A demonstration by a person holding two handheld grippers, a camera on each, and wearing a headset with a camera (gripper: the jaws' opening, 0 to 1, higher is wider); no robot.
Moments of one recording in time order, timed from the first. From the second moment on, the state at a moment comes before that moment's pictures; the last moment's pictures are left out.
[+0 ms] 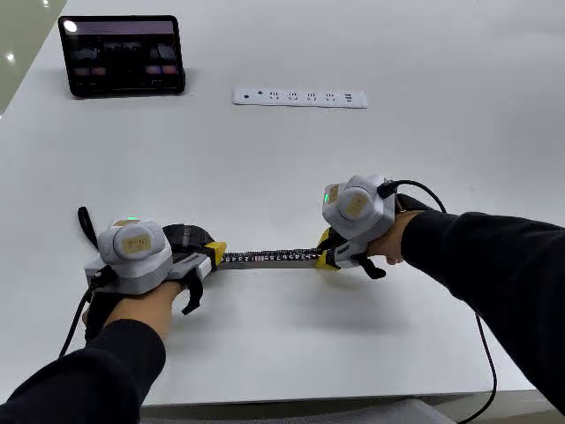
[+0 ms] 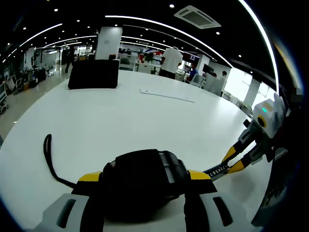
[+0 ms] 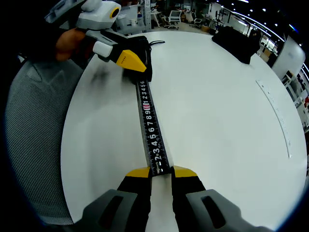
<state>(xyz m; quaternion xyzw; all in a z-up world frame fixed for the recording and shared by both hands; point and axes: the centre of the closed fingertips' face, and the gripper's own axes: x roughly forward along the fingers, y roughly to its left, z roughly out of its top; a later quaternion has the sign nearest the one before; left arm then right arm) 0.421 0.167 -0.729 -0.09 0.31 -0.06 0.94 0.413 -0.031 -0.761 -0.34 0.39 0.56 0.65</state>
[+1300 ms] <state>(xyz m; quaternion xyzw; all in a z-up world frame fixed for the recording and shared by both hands) 0.424 0.170 -0.732 -0.10 0.32 -0.06 0.94 0.413 -0.002 -0.761 -0.33 0.38 0.57 0.65</state>
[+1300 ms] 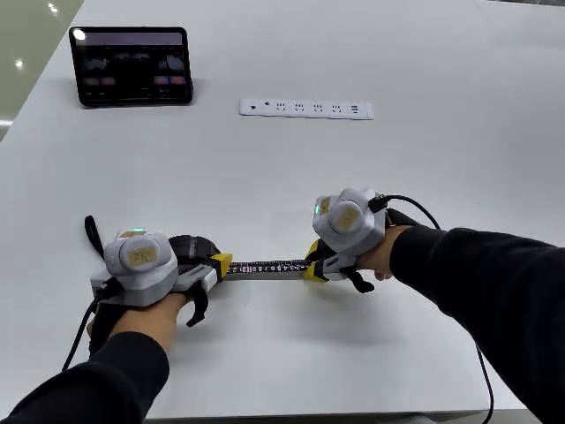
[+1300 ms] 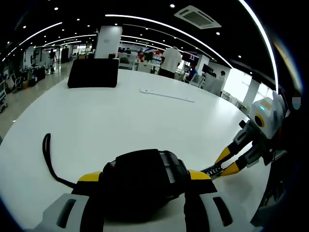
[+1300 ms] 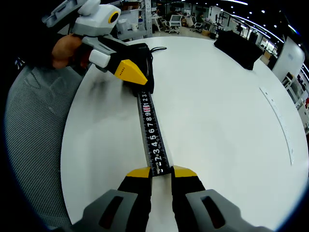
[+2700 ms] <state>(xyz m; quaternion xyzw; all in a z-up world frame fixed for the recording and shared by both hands) 0.421 0.164 -0.731 -0.11 0.33 -0.07 0.94 0.411 0.042 -0.765 -0.31 0.35 0.59 0.66</state>
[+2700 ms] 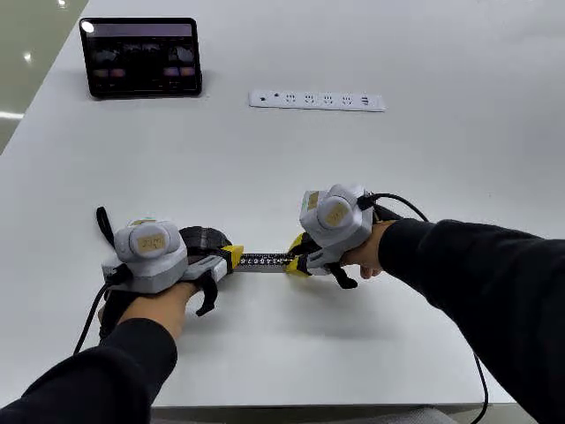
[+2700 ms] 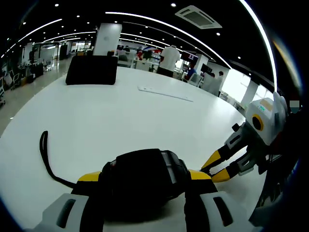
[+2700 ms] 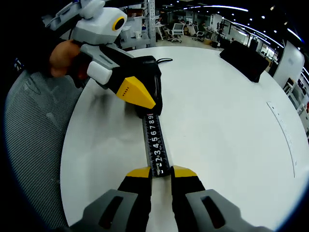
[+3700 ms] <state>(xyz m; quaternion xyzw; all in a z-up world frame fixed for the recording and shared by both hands) 0.420 0.166 -0.729 -0.13 0.33 -0.09 0.93 0.411 0.053 -0.760 -0.27 0.34 0.60 0.67</state>
